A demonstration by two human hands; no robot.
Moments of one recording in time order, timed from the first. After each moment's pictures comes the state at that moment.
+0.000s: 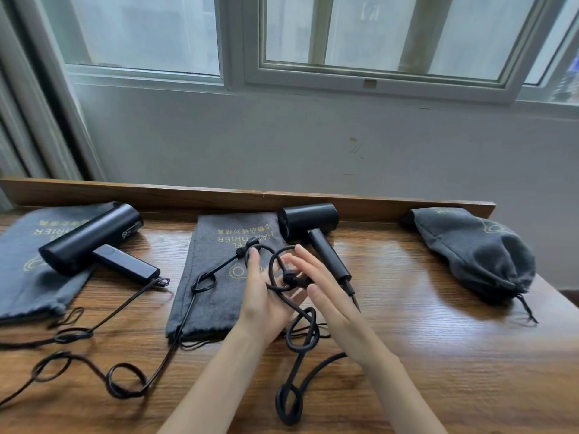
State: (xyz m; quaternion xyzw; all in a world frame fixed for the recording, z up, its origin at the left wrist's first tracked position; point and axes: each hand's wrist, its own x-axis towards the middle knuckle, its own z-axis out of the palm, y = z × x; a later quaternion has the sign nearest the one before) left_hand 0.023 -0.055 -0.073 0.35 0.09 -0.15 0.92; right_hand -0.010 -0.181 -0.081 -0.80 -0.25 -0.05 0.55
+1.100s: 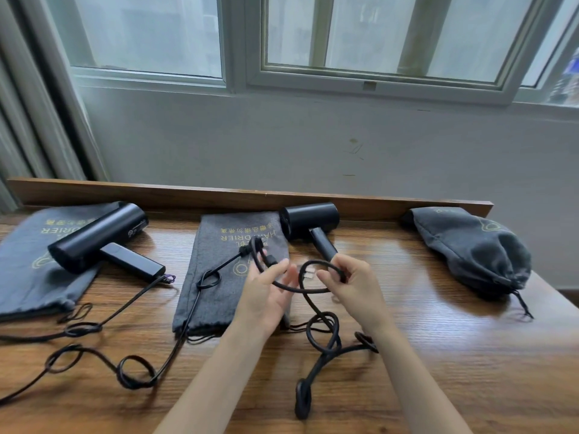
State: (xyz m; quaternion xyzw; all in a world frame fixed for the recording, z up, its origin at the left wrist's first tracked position) left_hand 0.019 -0.047 -0.072 0.32 0.08 -0.10 0.94; right_hand 0.012 -0.197 -0.073 -0.83 -0.11 -0.17 0.51
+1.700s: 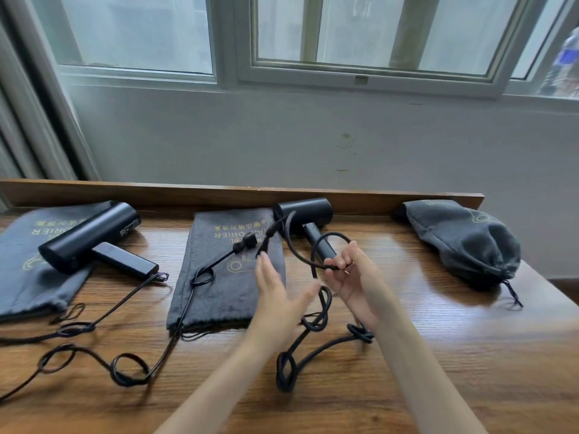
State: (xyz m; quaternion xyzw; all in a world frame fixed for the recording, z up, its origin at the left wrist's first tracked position) left_hand -0.010 -0.059 -0.084 0.82 -0.07 -0.03 0.56; right_hand 0.003 -0.208 -0.064 -0.45 0.02 0.02 0.89
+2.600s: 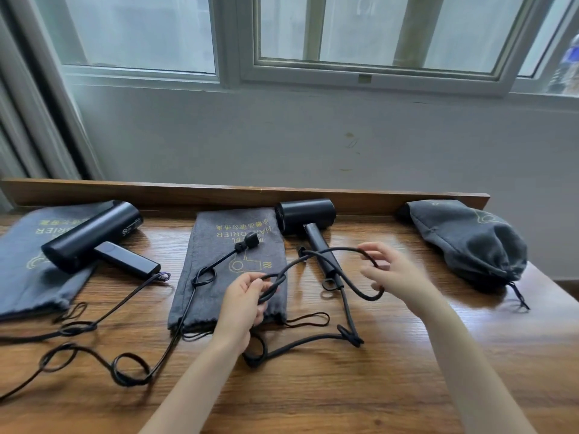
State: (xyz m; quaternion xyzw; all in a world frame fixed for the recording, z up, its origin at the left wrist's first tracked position) left_hand 0.005 -0.028 -0.092 0.65 0.10 -0.04 0.75; right_hand 0.013 -0.261 -0.050 -0.86 0.06 0.02 0.50
